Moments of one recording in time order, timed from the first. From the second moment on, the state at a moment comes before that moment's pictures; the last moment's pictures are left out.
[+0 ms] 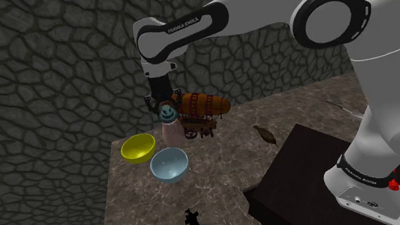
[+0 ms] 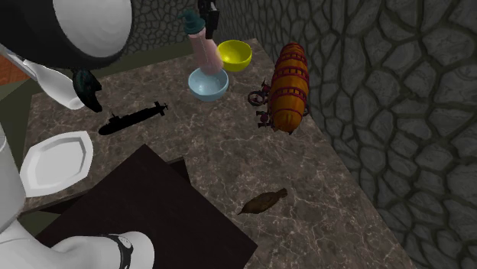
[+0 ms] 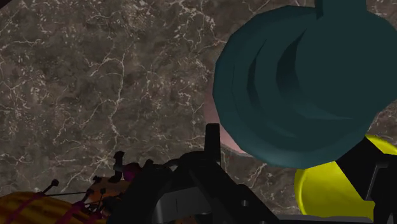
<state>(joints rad) 0.21 0.61 0.18 -1.31 0.08 1.76 0.89</state>
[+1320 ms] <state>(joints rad) 0.27 0.87 0.17 -1.06 0.05 1.78 0.92</state>
